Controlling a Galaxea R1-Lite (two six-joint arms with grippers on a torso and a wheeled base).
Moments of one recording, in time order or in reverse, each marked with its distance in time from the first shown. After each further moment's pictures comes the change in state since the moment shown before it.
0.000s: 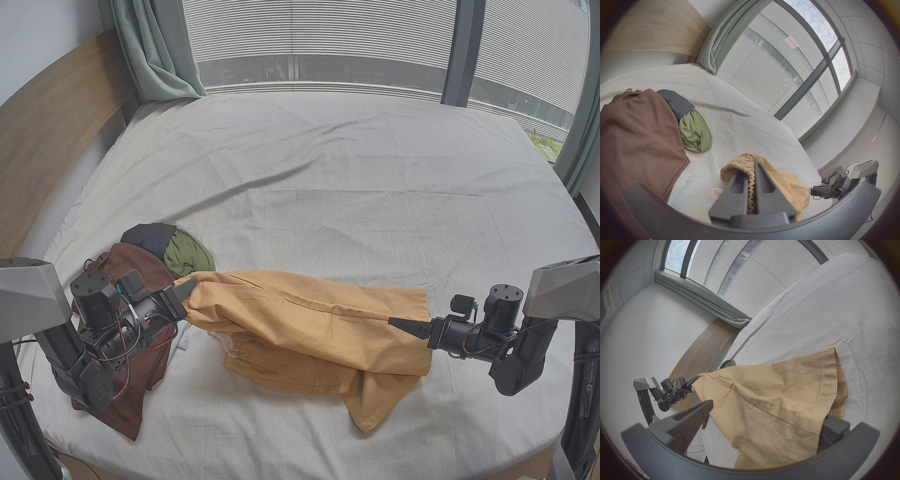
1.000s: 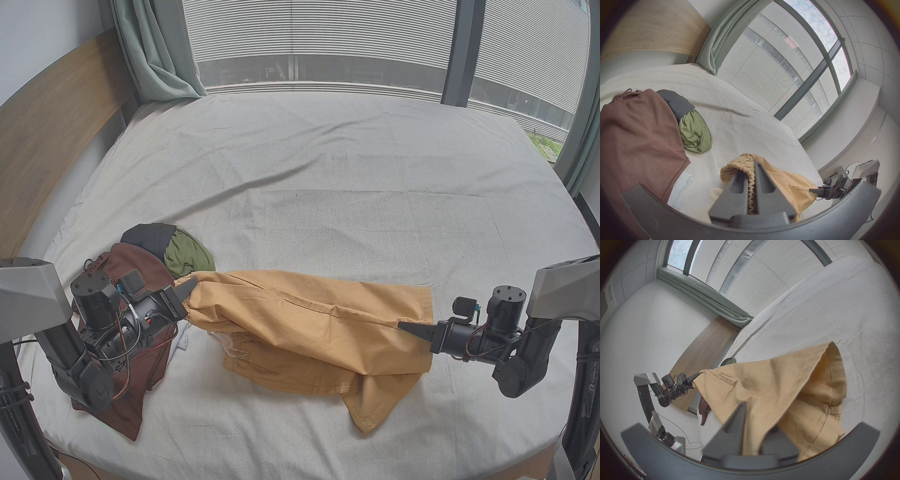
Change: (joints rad) left arm 0.000 0.002 -0.003 0.000 0.000 0.000; right arm 0.000 -0.023 0.036 0.004 0.007 -0.046
